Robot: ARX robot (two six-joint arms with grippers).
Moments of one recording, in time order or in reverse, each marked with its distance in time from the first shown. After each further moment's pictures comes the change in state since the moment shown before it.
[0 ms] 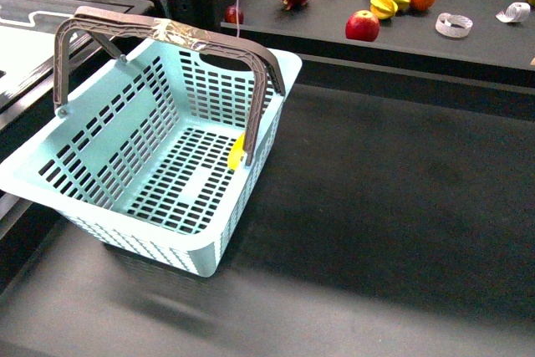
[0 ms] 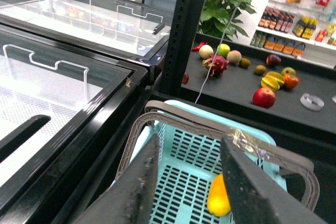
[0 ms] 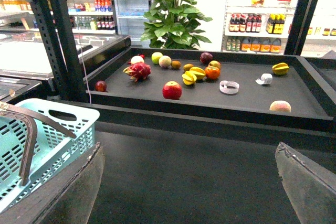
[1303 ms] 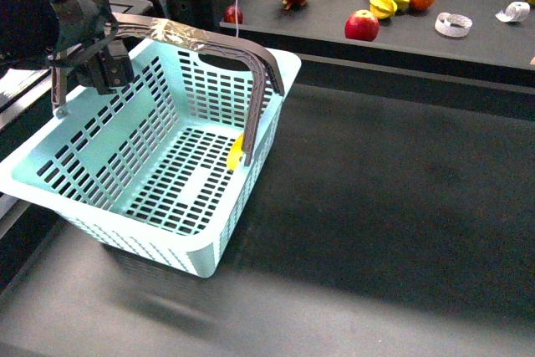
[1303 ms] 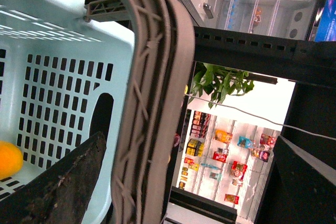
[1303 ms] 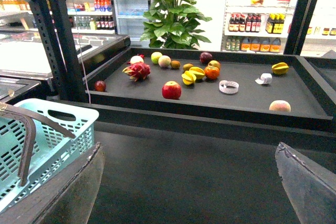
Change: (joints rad) left arm -0.162 0.799 0.805 -0.271 -0.309 -1.558; right arm 0.000 0.000 0.000 0.000 0.000 0.000
